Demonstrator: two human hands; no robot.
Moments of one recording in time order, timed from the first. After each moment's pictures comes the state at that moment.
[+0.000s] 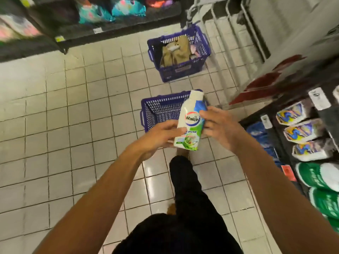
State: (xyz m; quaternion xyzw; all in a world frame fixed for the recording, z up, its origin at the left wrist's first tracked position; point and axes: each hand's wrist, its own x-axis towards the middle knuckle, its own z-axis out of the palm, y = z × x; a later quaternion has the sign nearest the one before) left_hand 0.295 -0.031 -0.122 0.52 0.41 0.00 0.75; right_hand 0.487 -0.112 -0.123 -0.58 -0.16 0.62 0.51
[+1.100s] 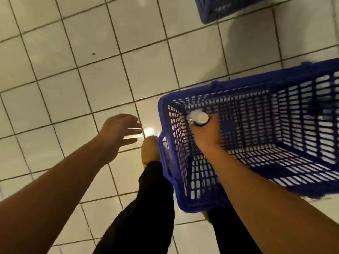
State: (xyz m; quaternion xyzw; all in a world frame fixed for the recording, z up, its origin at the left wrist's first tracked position) left_hand 0.211 0.389 -0.676 0.32 0.73 -0.03 0.60; right_hand 0.382 0.255 -0.801 -0.83 -0.07 0.45 0.31
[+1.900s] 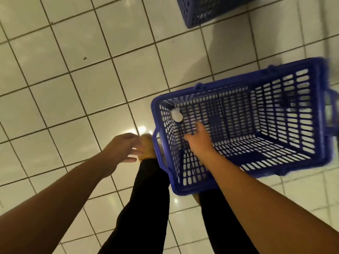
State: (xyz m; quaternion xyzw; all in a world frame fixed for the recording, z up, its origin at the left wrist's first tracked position) left_hand 0.208 0.367 -0.639 0.34 0.68 -0.20 0.62; right_hand 0.387 0.228 -0.749 -0.77 -0.03 0.59 0.24
